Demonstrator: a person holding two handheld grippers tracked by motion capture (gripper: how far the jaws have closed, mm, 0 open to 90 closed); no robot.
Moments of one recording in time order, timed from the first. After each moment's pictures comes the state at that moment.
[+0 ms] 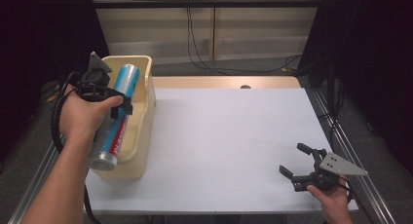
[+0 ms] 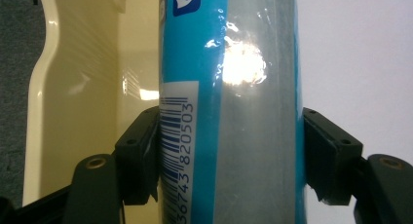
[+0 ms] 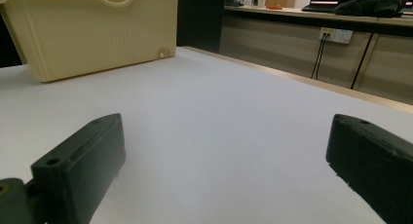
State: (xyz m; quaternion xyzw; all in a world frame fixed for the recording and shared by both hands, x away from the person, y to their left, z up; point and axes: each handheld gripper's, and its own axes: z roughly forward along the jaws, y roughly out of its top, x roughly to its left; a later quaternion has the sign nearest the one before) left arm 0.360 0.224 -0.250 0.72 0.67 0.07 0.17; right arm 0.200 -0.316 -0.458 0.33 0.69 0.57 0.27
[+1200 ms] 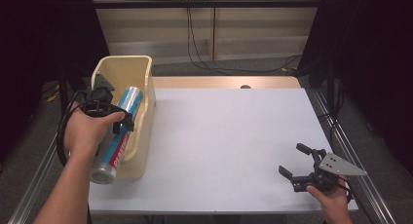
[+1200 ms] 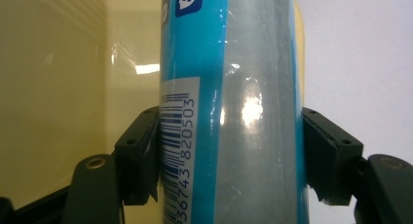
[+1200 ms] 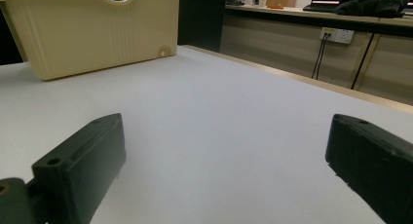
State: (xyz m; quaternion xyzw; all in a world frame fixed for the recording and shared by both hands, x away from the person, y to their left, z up) left arm 0.353 0.231 -0.289 0.72 0.68 0.03 0.14; right arm 0.200 -0.314 -0.458 0.33 0.70 0.57 0.27
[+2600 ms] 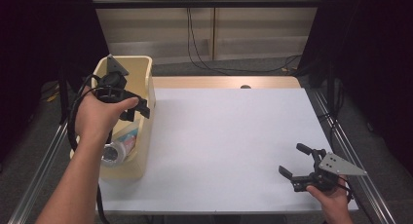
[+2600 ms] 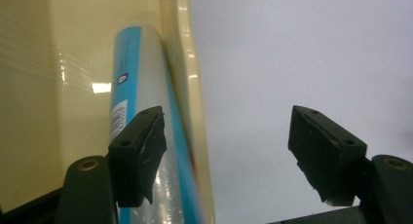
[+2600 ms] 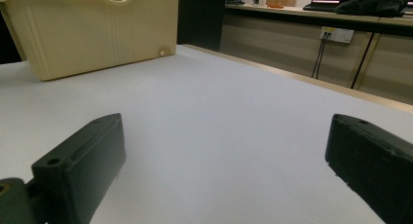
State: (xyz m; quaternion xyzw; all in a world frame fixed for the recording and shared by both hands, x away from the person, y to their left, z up) left arm 0.357 0.189 -0.253 0.74 0.65 0.01 0.19; right arm 0.200 -0.315 -0.458 0.33 0.70 0.57 0.27
